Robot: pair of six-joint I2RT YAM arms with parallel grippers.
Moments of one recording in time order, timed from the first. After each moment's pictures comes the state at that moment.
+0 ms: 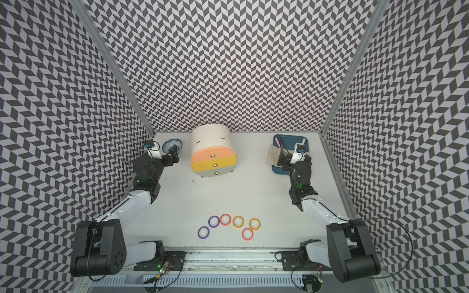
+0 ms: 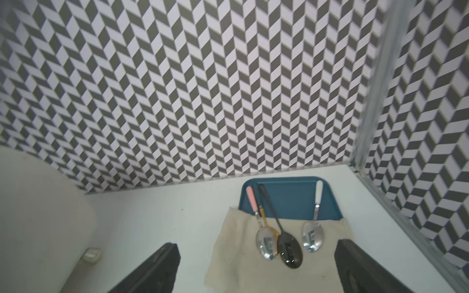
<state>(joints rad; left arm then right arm) 0.05 1.30 0.72 0.48 0.10 -0.14 0.19 1.27 0.57 0.57 0.18 0.13</state>
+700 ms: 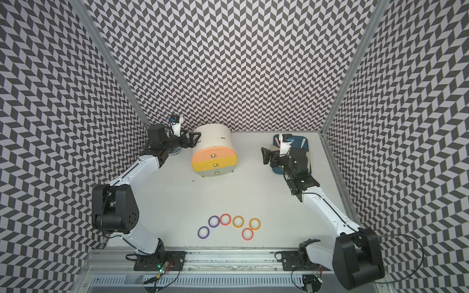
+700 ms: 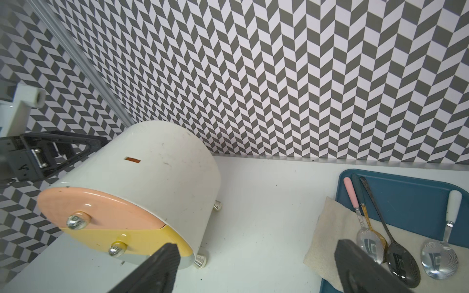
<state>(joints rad) -0.06 1.68 1.30 0.05 0.51 -0.05 0.26 1.21 0.81 0.20 -0.17 0.21</state>
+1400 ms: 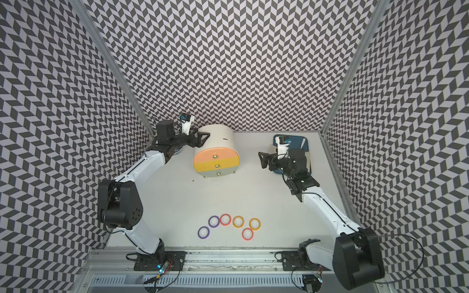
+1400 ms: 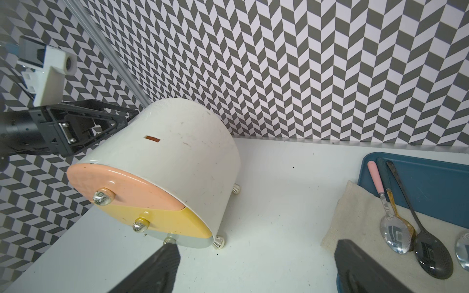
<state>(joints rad) -0.13 1.73 1.38 -0.01 0.59 0.01 0.26 1.22 0.81 0.13 -0.26 0.21</state>
